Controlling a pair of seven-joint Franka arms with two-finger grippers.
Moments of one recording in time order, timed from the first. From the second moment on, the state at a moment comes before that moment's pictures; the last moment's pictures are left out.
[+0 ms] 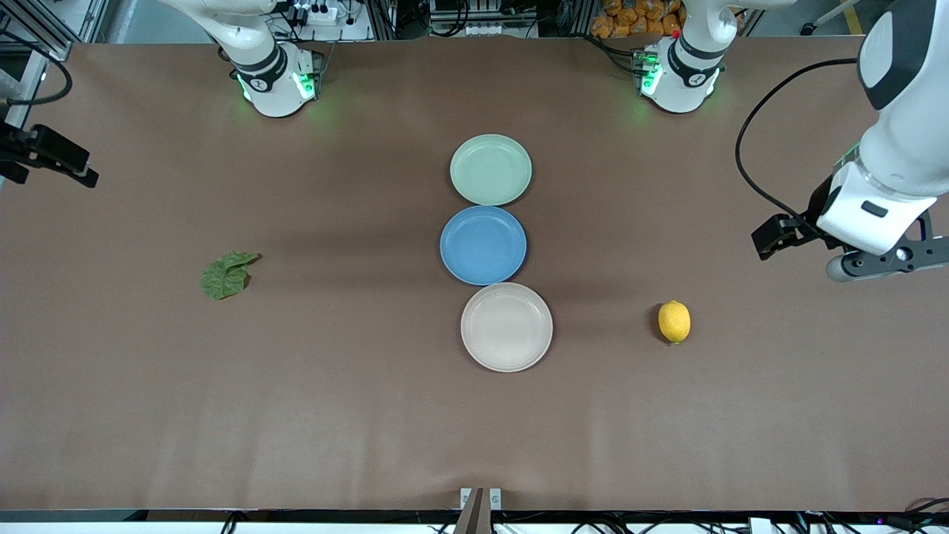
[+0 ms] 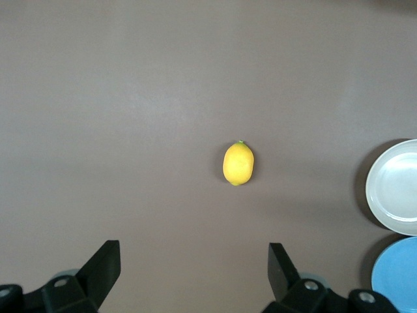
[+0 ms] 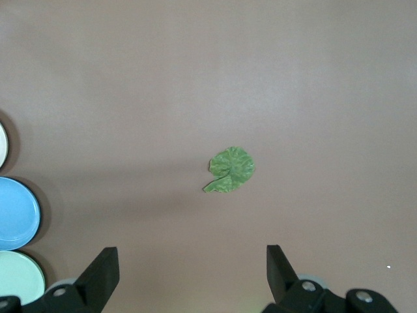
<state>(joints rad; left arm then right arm) -0.16 0.15 -0.04 -1.46 0.11 1.65 -0.33 -0.12 0.02 0.10 -1.40 0.00 1.43 0.07</state>
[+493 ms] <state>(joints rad) -0.16 0.11 -0.04 -1.46 0.09 1.60 -0.33 -0.10 0.03 0.09 -1.47 0.00 1.58 0.07</state>
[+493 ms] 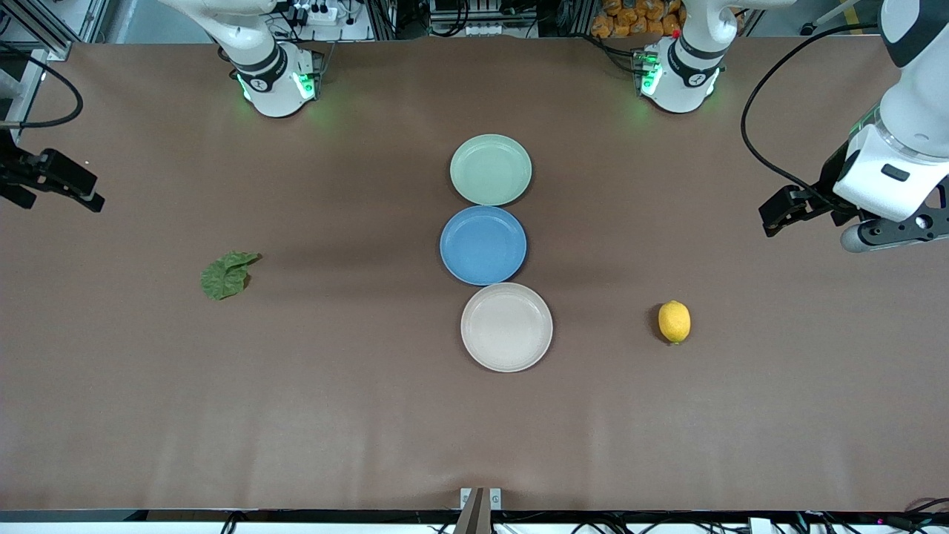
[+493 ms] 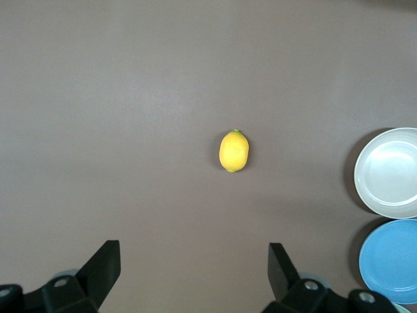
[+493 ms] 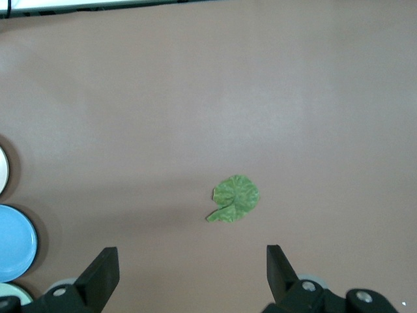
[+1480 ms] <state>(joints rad) -0.16 0.05 -0.04 -1.47 0.06 1.49 -0.33 -0.08 0.04 0.06 -1.47 0.00 1.61 0.07</state>
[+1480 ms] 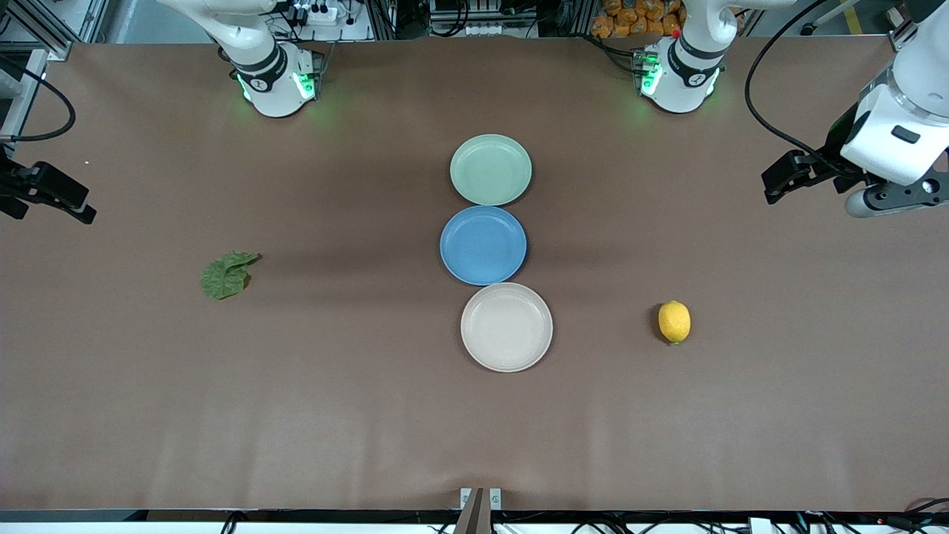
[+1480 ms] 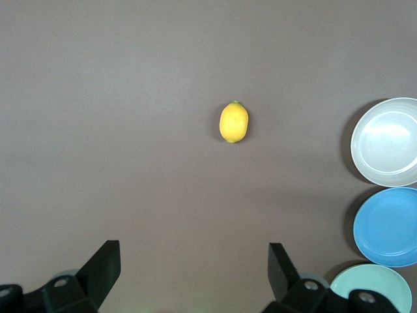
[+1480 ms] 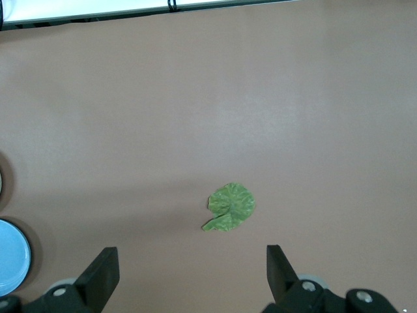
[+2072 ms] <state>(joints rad) -0.16 0.01 -0.04 -1.47 0.04 1.45 -0.33 -0.08 0.04 0.06 -1.48 -0.01 1.61 0.07</state>
